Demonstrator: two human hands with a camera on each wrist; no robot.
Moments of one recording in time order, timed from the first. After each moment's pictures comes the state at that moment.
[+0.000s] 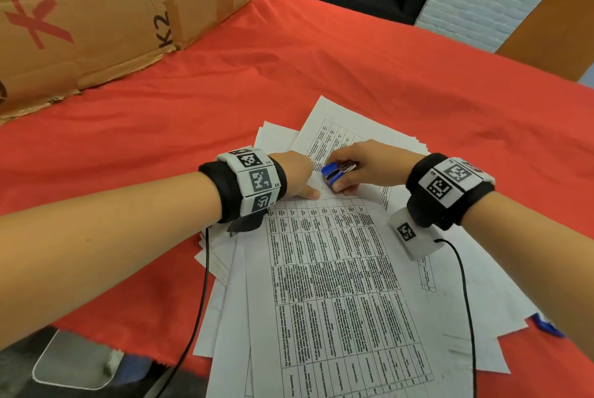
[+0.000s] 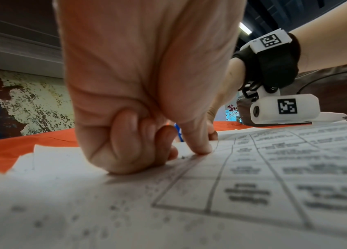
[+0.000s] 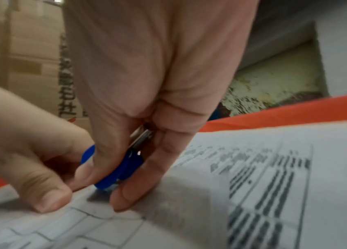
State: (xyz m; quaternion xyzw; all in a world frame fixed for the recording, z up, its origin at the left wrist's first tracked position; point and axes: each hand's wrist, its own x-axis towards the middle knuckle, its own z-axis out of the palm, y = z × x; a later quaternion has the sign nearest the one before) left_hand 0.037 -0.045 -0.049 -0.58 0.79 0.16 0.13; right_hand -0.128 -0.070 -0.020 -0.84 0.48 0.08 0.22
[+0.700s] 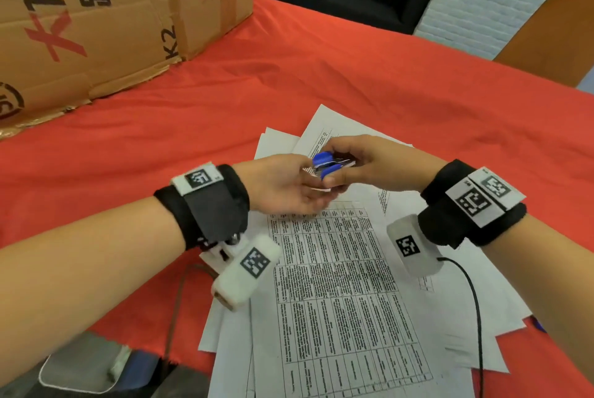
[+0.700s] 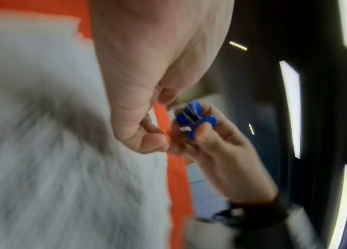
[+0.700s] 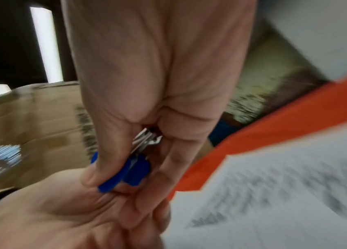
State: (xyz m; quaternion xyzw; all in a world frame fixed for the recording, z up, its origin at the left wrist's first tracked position) left_hand 0.054 -0.019 -0.042 -0.40 0.26 0.83 -0.27; right_hand -0.115 -0.035 0.011 -0.84 0.41 -0.06 0.35
